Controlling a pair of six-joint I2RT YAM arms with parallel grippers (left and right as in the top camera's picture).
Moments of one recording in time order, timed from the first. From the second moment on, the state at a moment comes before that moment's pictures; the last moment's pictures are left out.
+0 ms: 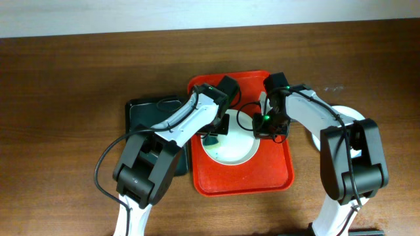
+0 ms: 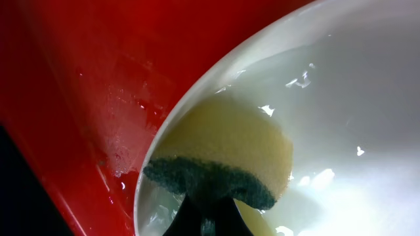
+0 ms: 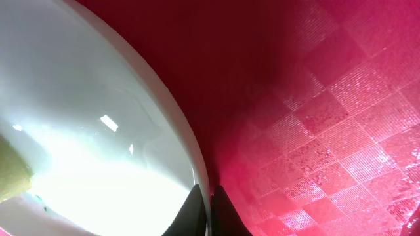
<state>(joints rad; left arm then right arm) -0.62 2.19 1.64 -0.98 -0.06 -0.46 0.19 1.96 1.24 -0.86 -0.29 0.21</state>
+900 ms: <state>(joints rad) -0.67 2.22 1.68 -1.01 0.13 -0.44 0.20 1.96 1.24 -0.86 -0.32 0.21</state>
